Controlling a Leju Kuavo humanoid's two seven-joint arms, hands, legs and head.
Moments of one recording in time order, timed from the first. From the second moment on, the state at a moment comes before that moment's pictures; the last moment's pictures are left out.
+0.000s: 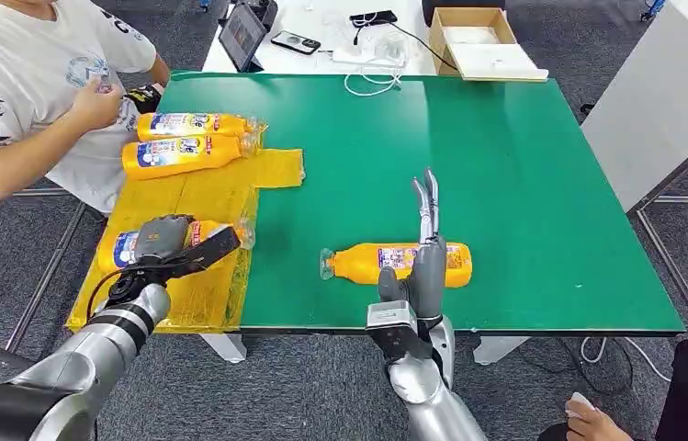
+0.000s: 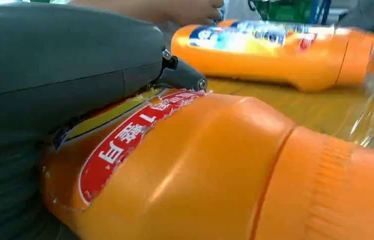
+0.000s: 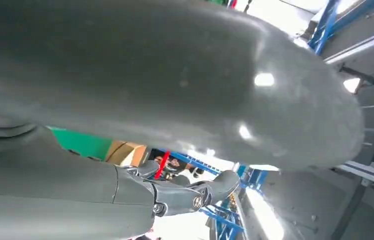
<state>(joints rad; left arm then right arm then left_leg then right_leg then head) -0.73 0.05 -0.21 -0.37 -1.08 0.43 -0.14 -0.17 0.20 0.39 -1.41 0.31 -0.60 -0.67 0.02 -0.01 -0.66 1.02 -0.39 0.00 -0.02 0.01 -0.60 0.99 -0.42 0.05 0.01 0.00</state>
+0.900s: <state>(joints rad) -0.76 0.04 -0.10 -0.34 -0.90 0.09 -0.21 -0.20 0.20 0.37 -1.34 0.32 -0.55 -0.65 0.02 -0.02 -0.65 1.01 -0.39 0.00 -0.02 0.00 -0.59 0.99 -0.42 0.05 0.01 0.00</state>
